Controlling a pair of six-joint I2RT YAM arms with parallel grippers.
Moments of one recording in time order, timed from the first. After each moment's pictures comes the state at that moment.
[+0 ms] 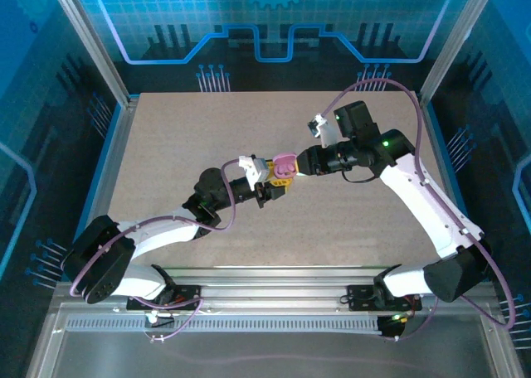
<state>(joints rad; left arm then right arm) -0.68 1.37 0.60 0.86 0.45 -0.04 0.47 1.37 1.46 -0.99 -0.49 0.29</state>
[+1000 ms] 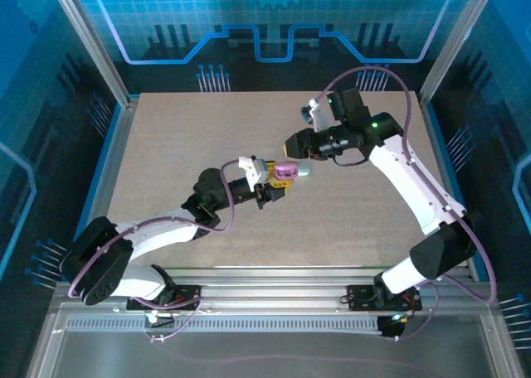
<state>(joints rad) -0.68 1.35 0.60 0.86 0.47 -0.04 0.44 1.52 1.61 -0.98 -0.62 0.36</state>
